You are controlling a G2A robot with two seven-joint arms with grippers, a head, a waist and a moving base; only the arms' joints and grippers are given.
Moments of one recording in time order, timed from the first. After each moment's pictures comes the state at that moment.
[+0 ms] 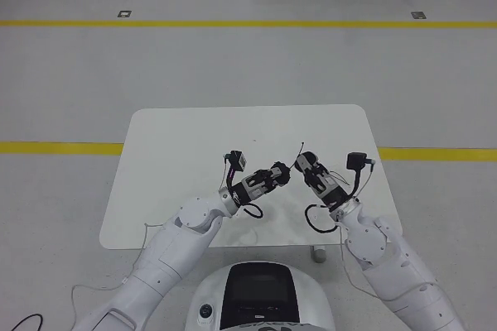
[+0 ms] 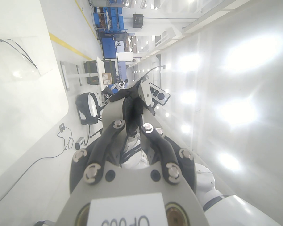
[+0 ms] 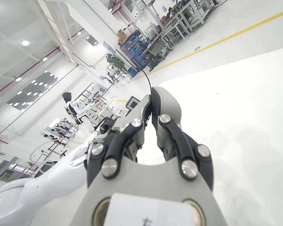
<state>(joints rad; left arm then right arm) 1.21 -1.36 -0.96 -1.27 -0.48 -0.34 -0.65 -1.51 -1.10 1.15 -1.68 -0.39 -0.34 -0.03</state>
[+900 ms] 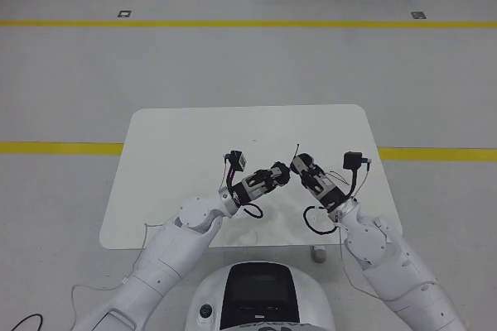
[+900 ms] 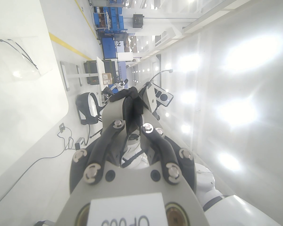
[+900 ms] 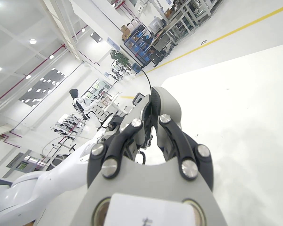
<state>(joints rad) 1.21 -1.36 -0.96 -1.27 -0.48 -0.34 -0.65 -1.50 -1.09 1.13 -1.68 -0.35 -0.34 0.01</state>
